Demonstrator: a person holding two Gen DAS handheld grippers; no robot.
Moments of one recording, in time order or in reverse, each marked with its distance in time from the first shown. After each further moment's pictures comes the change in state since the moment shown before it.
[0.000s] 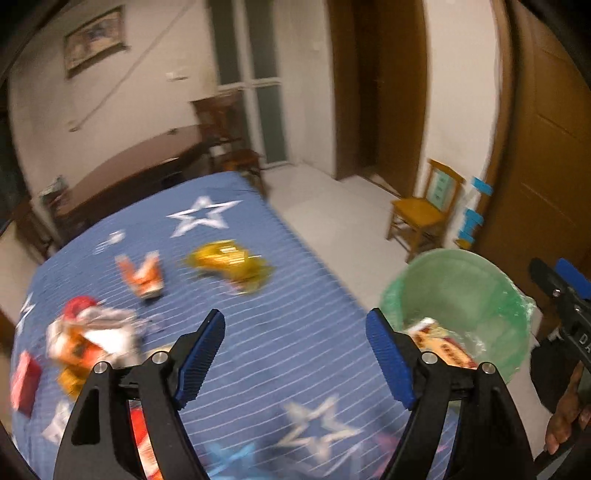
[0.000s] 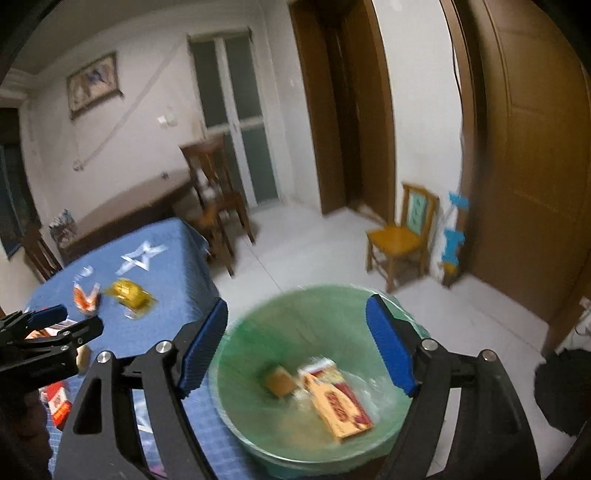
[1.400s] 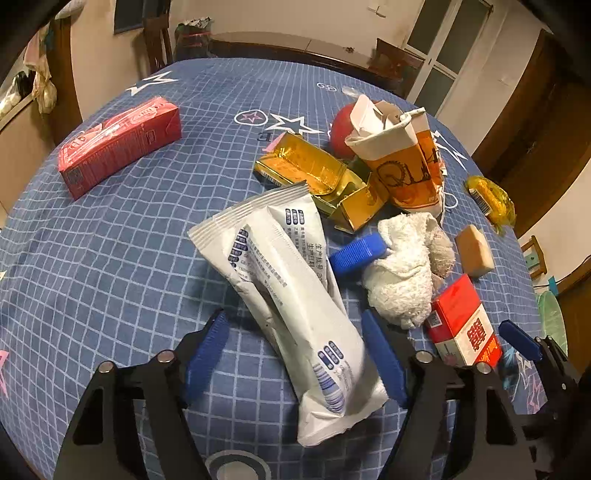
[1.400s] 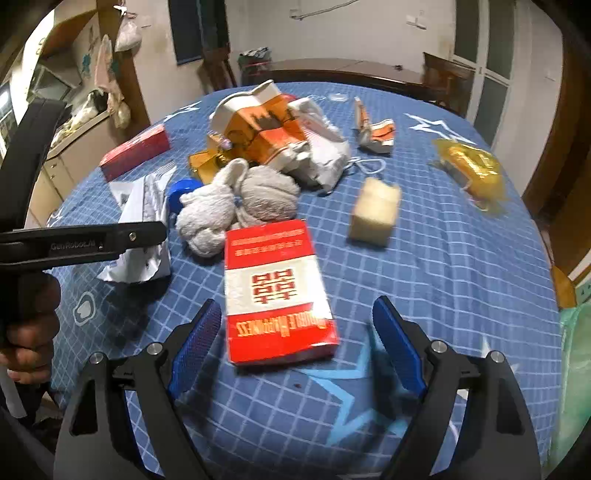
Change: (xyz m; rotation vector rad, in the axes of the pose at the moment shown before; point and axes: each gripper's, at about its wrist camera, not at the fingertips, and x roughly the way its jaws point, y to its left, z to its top) left arm -0.021 0.284 -0.183 -0.604 0.236 0.146; right arm 0.034 0.299 -0.140 -0.614 0.459 0.597
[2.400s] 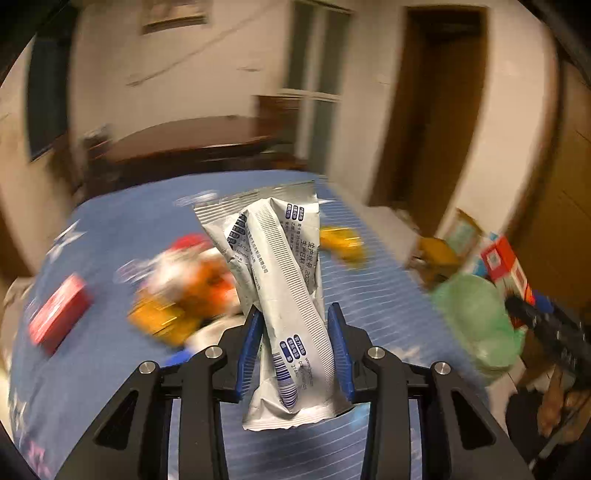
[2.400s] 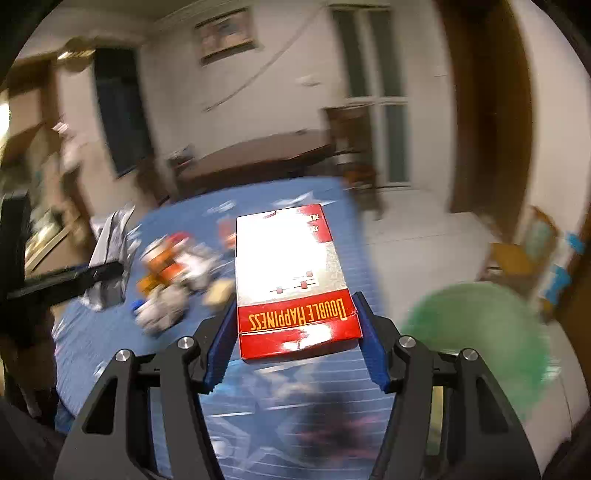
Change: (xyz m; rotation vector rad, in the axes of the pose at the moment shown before) left arm -0.116 -0.167 0.022 0.414 -0.241 -0.222; right arm -0.209 -0.160 -0.042 0.365 -0.346 -0.240
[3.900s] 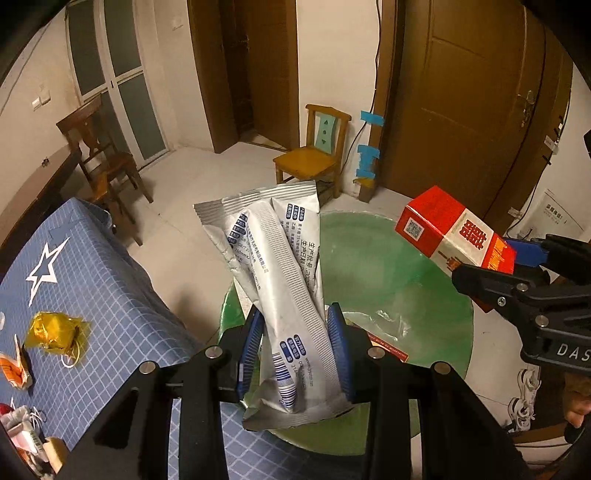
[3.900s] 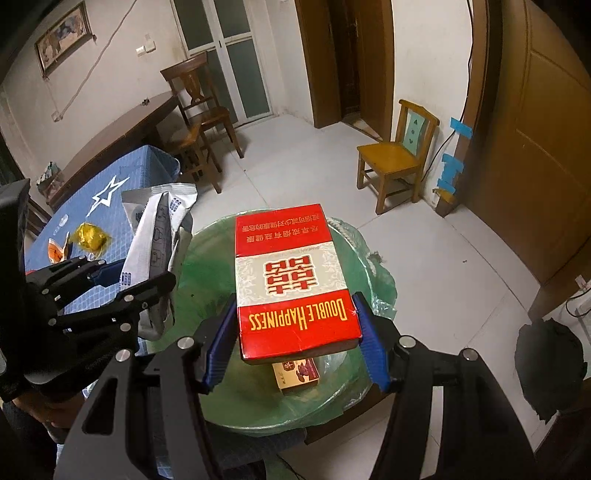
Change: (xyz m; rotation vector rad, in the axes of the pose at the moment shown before) left arm 0.212 -0.329 -0.007 0.526 0.239 -0.326; right arm 0.025 -0.196 -0.036 0.304 0.291 -0.327
